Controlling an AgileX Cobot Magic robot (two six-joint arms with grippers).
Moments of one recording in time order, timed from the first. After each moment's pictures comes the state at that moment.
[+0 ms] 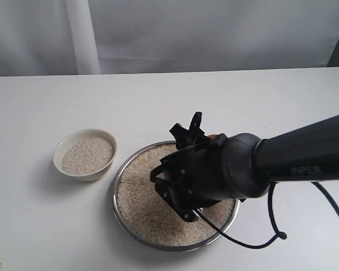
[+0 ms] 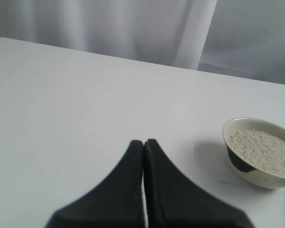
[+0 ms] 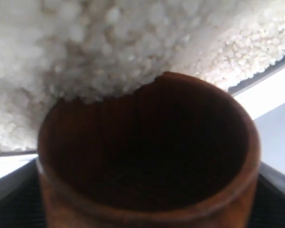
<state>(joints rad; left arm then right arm) 0.08 0.00 0.00 0.20 0.34 -0.34 0.91 2.02 -1.09 -1.20 0.88 -0.47</state>
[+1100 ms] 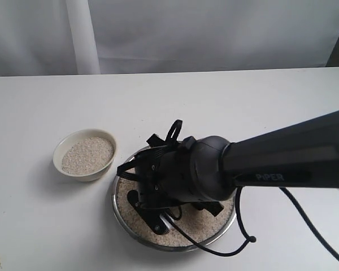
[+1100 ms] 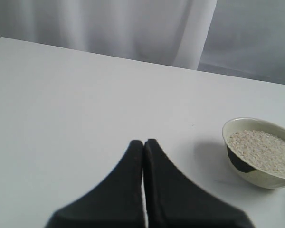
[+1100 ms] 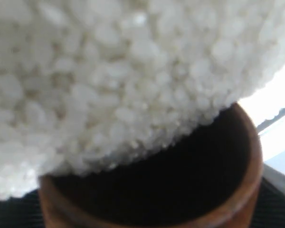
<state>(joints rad) 0.08 0.00 0.00 0.20 0.34 -0.34 0.97 2.08 -1.22 -0.96 0.86 -0.60</state>
